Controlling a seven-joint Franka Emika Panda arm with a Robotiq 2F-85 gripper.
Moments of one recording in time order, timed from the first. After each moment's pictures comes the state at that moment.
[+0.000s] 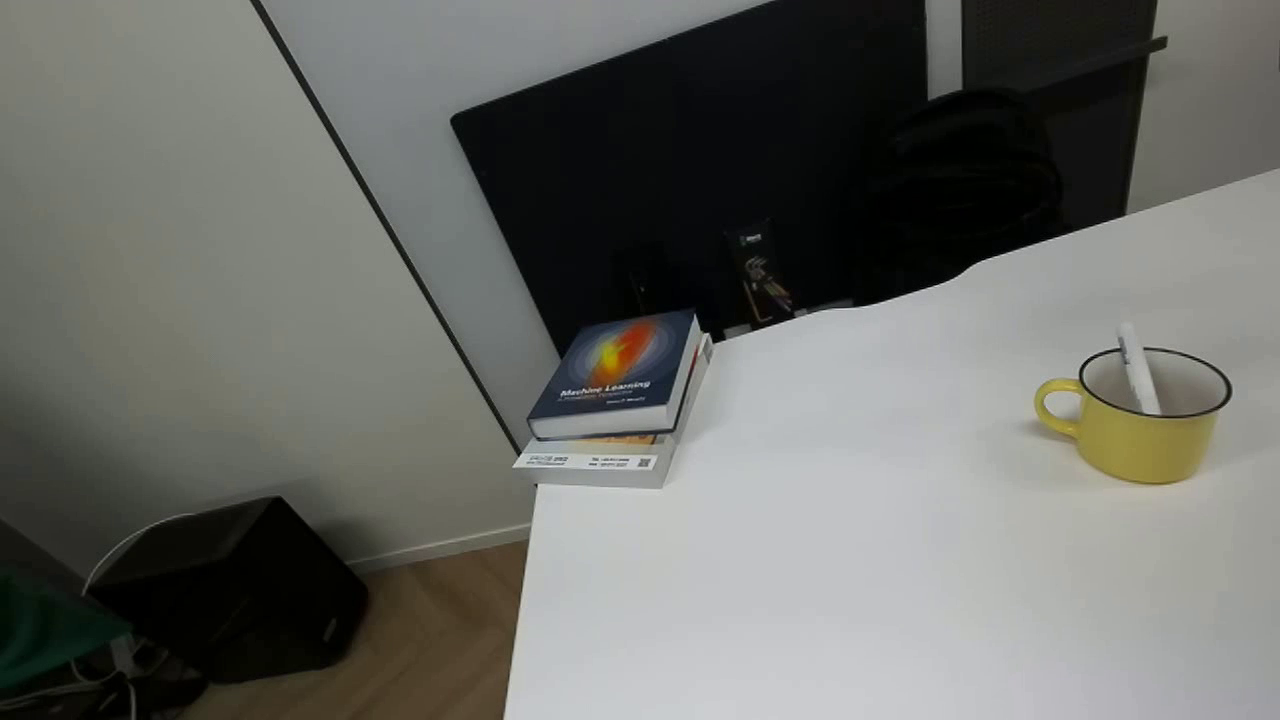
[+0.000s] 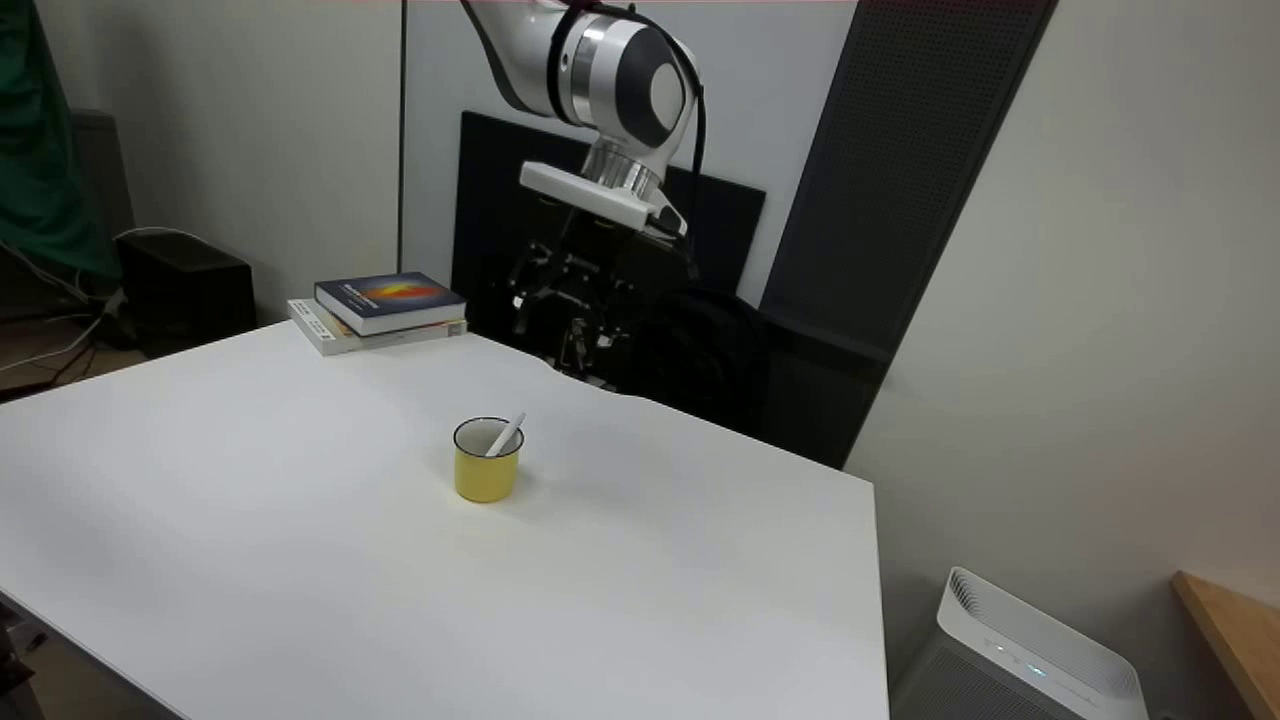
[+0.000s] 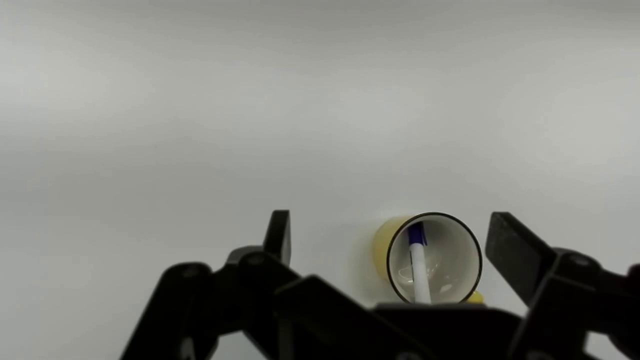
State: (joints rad) arm -0.07 0.53 -0.01 -1.59 0.05 1.74 -0.12
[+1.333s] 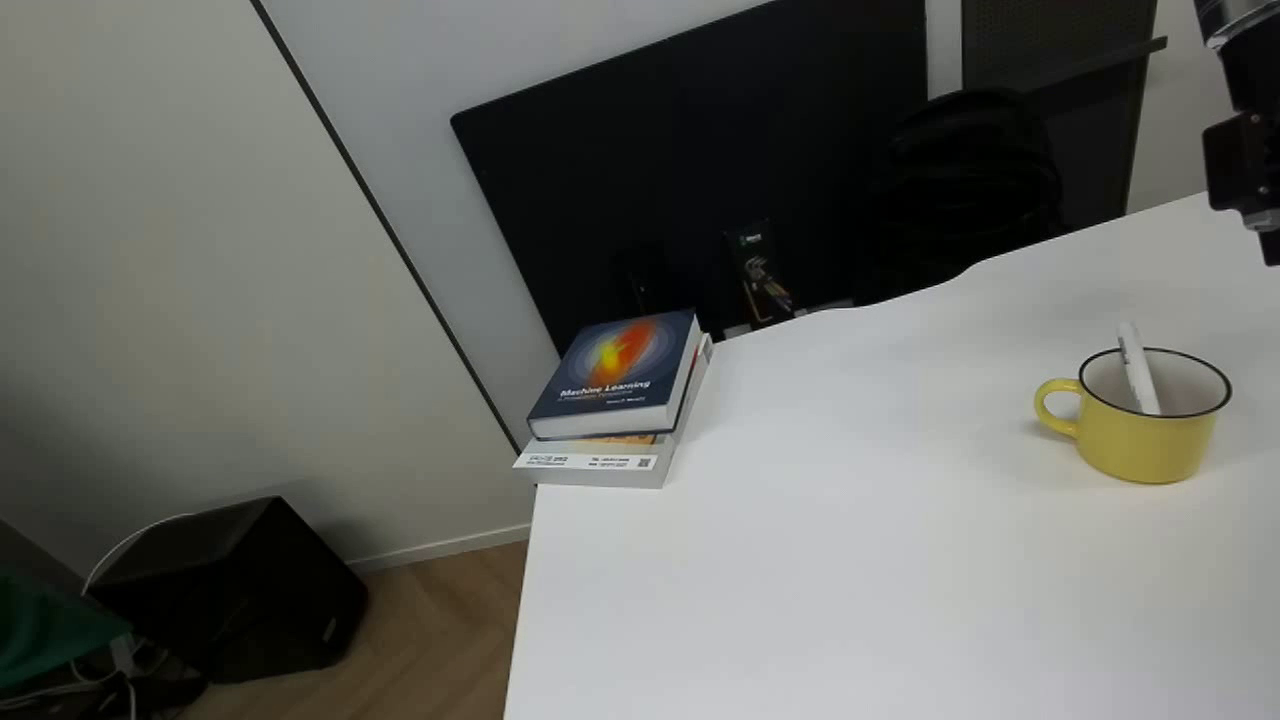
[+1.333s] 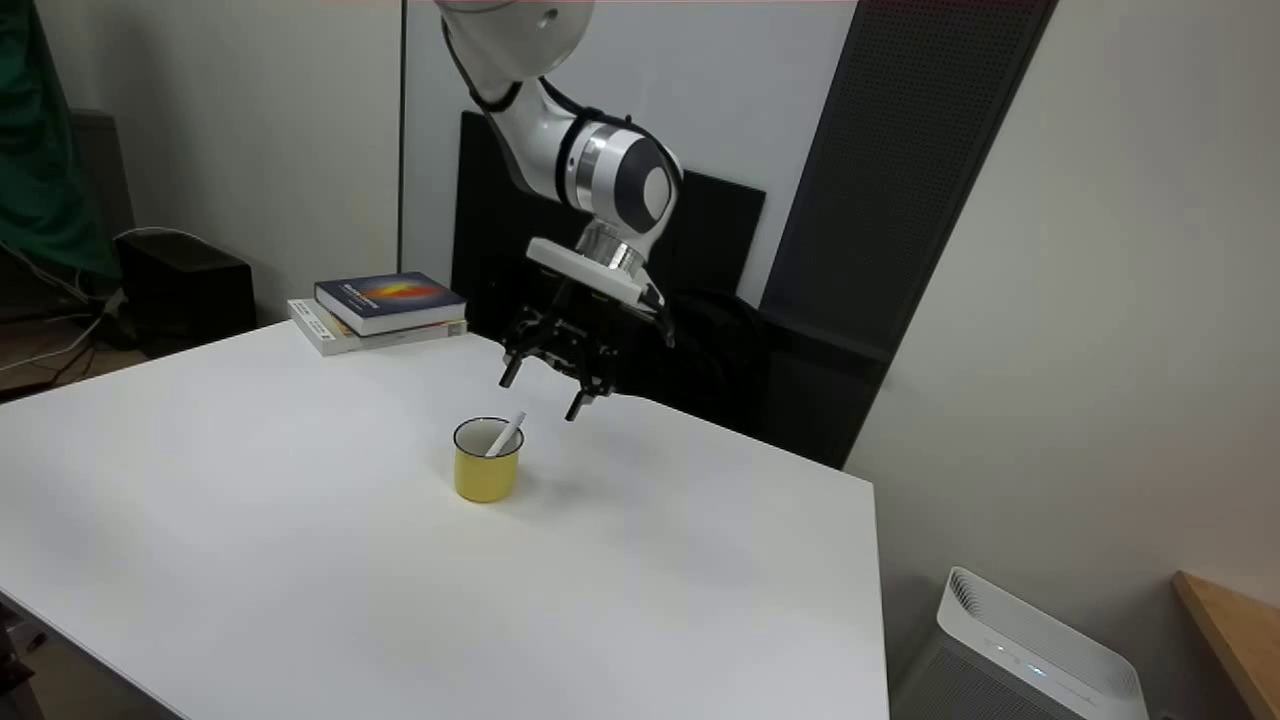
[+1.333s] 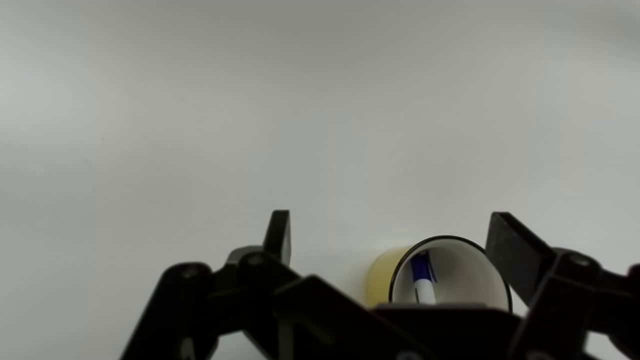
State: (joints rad) arm -0.07 0.83 0.01 -1.33 0.05 1.62 -0.18
